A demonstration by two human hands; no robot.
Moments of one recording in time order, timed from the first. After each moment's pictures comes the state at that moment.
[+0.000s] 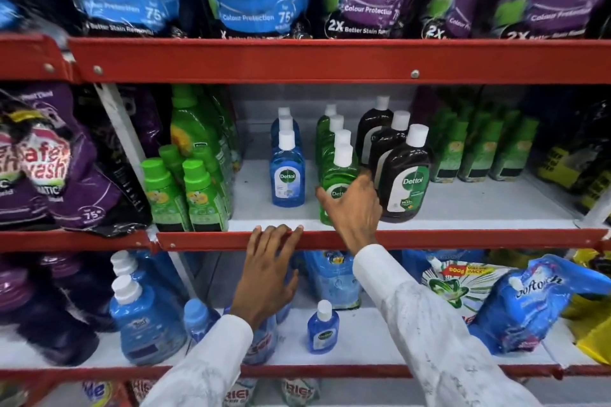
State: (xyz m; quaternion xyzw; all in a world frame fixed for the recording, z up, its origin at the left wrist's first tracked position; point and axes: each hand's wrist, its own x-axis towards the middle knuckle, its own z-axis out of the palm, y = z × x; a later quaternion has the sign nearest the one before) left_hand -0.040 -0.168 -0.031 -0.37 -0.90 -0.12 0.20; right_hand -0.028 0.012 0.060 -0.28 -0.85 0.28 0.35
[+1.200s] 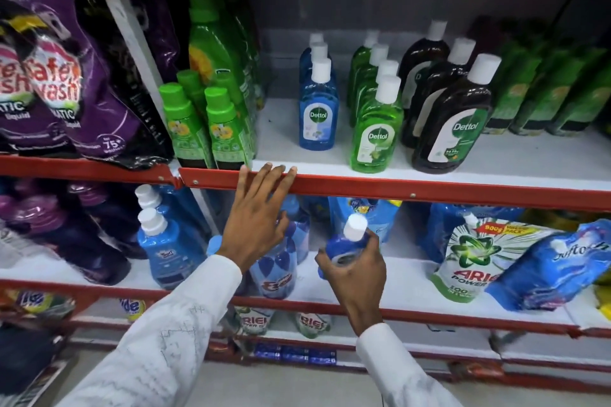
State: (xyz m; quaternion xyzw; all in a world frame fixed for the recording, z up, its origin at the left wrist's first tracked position) left_hand -0.059 -0.221 -0.034 -0.35 -0.90 -0.10 0.24; right_hand 0.063 -0.067 -0.094 -0.29 -0.80 0.44 0.29
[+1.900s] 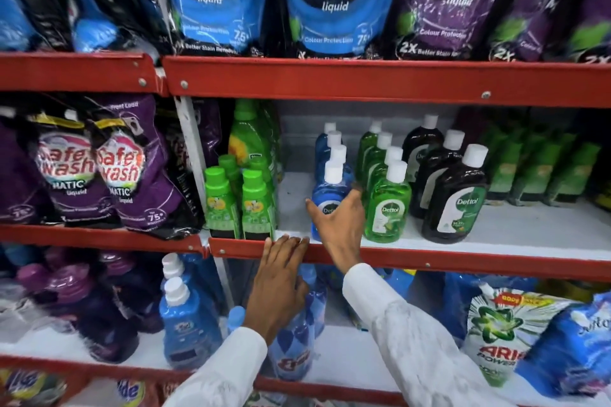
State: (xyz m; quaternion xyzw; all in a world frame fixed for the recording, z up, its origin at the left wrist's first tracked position) left_hand -0.064 -0.224 -0.036 -0.33 -0.90 -0.20 0.20; right_hand -0.069 -0.084 0.057 -0.20 -0.78 0.45 0.39
